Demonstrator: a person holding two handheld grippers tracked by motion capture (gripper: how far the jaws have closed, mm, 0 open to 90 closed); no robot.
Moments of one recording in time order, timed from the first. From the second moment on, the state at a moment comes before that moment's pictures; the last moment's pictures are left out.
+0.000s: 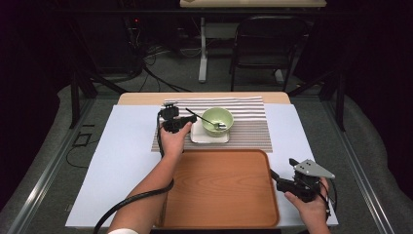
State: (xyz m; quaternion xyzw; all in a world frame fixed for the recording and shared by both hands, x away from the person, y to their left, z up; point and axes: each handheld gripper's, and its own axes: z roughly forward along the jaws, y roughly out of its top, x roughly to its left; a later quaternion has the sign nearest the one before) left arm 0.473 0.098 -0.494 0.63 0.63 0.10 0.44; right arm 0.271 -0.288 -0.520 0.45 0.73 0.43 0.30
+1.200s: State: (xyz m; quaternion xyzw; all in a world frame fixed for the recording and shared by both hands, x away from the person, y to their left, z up) left arm 0.497 0.063 -0.511 0.62 0.64 0.10 0.45; right arm 0.271 -0.289 -0.520 0.45 0.73 0.43 0.30
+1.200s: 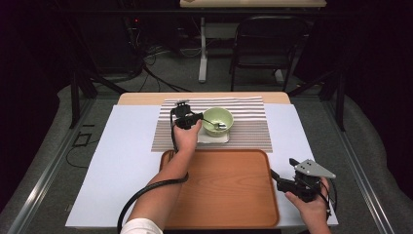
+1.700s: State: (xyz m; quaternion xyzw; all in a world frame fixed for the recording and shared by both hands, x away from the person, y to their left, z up) left arm 0.500 0.070 -0.500 0.62 0.63 0.12 0.45; right arm 0.271 -0.289 -0.520 0.45 0.73 0.43 0.30
